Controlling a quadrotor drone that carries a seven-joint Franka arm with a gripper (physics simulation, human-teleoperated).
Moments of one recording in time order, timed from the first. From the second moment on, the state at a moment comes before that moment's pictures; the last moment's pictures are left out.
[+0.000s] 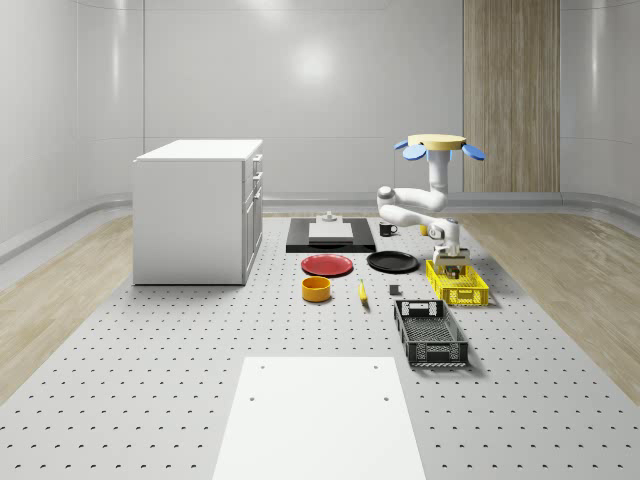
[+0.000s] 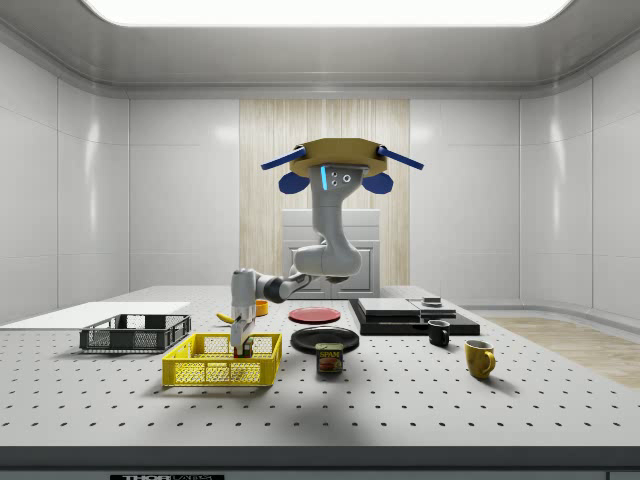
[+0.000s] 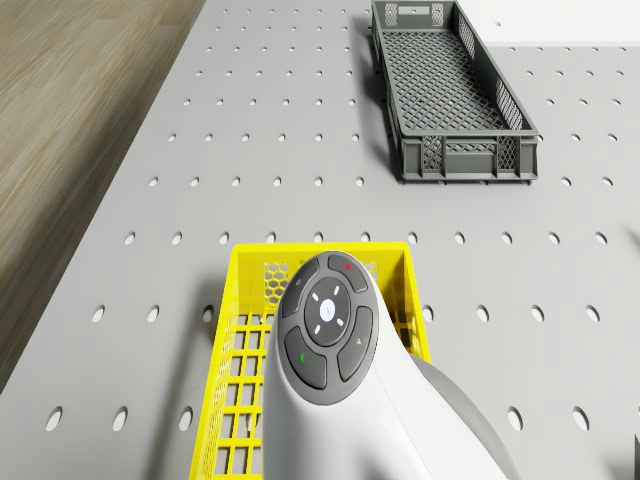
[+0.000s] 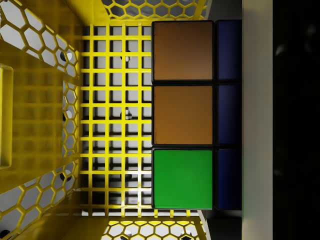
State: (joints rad) arm -1.21 -1.58 1.17 -2.81 -1.95 1.71 1.69
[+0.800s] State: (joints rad) arm -1.19 -1.55 1.20 -2.83 -1.93 1.67 1.68
